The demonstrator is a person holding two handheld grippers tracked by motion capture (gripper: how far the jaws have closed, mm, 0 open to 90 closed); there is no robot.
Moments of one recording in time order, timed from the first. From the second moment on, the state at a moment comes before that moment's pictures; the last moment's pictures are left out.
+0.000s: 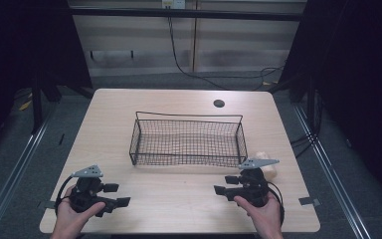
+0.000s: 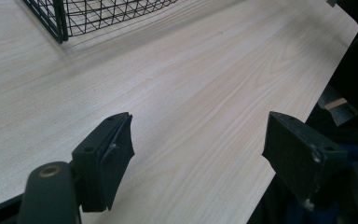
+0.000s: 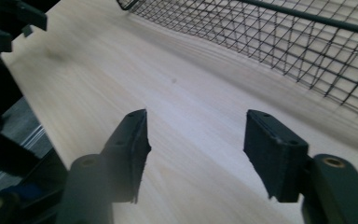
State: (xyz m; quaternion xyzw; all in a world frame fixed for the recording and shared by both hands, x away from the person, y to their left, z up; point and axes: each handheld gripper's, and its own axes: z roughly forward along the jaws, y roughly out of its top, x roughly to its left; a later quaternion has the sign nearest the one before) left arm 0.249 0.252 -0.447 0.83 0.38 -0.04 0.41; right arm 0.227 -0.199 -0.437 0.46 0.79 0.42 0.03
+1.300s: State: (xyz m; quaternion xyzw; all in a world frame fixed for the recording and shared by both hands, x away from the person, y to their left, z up) left arm 0.250 0.252 -0.450 0.83 0.38 -0.04 0.40; right arm 0.252 -0.254 -0.380 0.51 0.77 0.38 0.01
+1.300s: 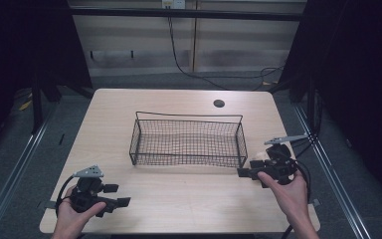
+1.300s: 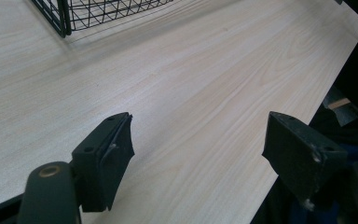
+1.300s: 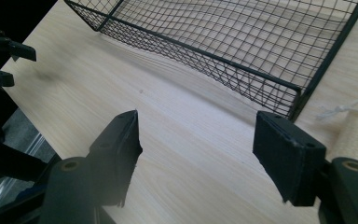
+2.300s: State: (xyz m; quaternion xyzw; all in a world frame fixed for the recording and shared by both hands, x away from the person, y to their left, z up) left arm 0.250 0.252 -0.450 0.83 0.38 -0.04 0.40; right arm 0.289 -0.281 -0.385 0.56 0.77 0.29 -0.01
